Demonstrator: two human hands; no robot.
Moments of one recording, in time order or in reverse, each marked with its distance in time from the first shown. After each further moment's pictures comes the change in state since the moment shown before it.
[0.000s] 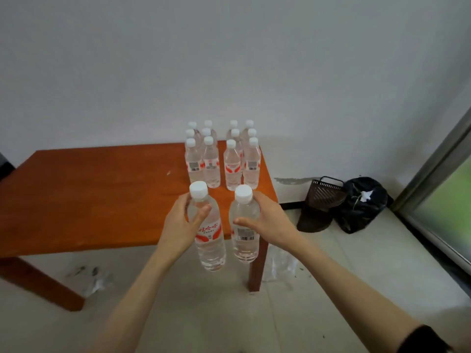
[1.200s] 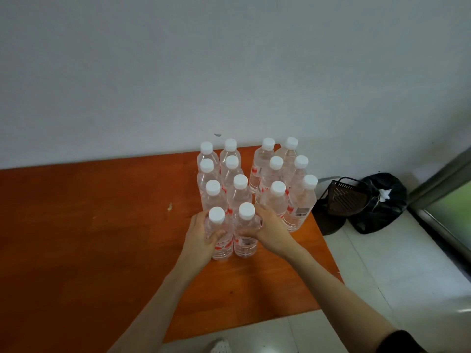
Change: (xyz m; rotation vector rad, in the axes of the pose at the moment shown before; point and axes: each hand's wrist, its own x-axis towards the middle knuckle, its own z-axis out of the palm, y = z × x) left_hand 0.294 -0.132 0.013 0.049 -0.237 -0.130; right_hand 0.295 0.051 0.093 -0.022 -0.059 0.238
